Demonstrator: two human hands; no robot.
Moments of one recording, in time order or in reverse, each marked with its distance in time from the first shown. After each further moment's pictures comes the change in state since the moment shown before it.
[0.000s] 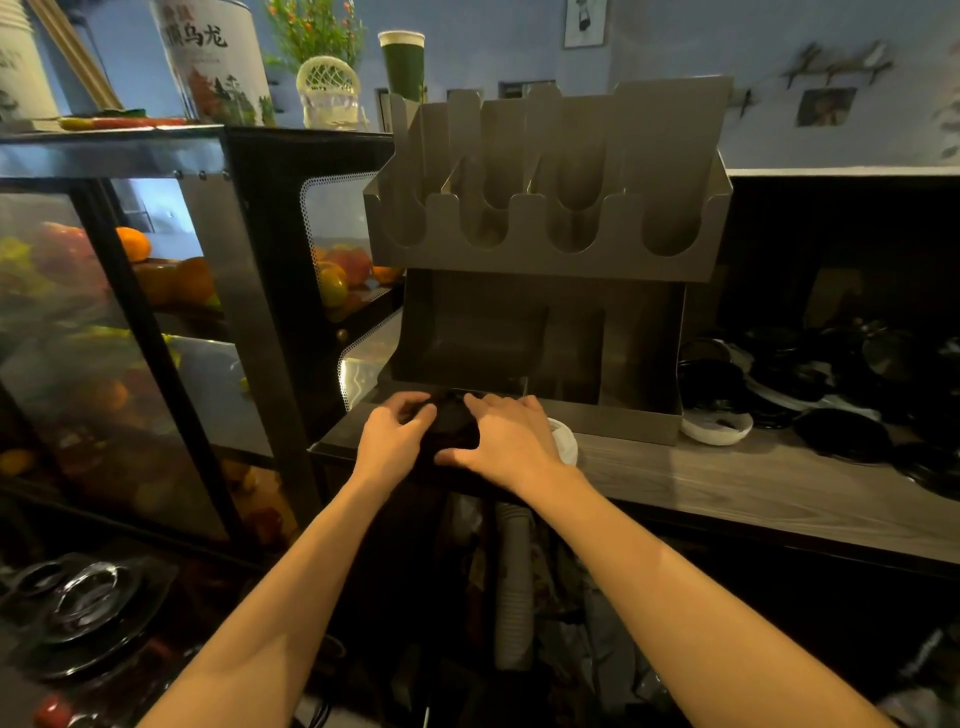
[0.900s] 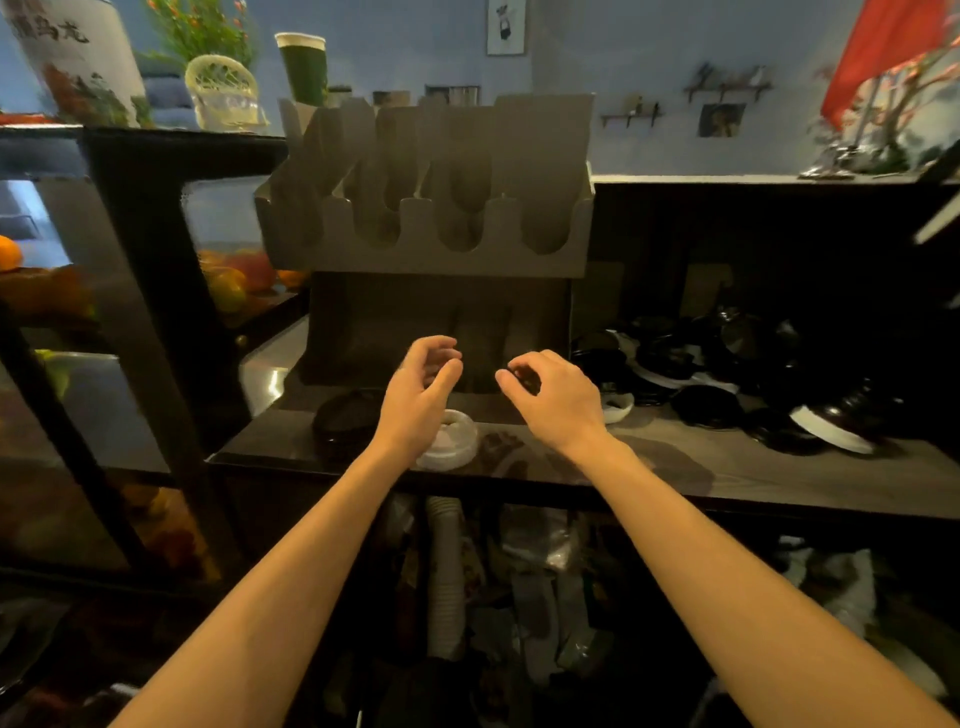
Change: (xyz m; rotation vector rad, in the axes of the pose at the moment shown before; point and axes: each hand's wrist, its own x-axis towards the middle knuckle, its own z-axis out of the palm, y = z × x) left_hand -0.040 0.102 0.092 -0.193 -0.186 0.327; right_hand -0.073 0.122 -0.052 0.308 0.384 0.293
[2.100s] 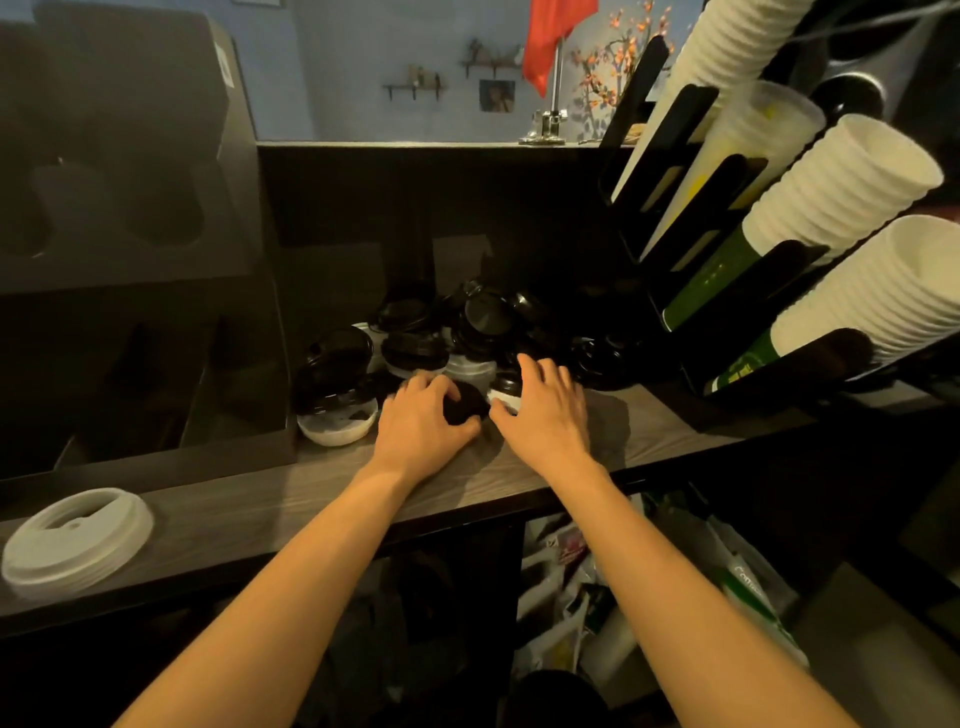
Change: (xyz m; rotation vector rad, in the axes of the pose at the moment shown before) left_hand 0.015 0.017 0.309 0.576 -0.438 0.242; right_hand -0.050 0.237 -0.128 -0.439 0.099 0.408
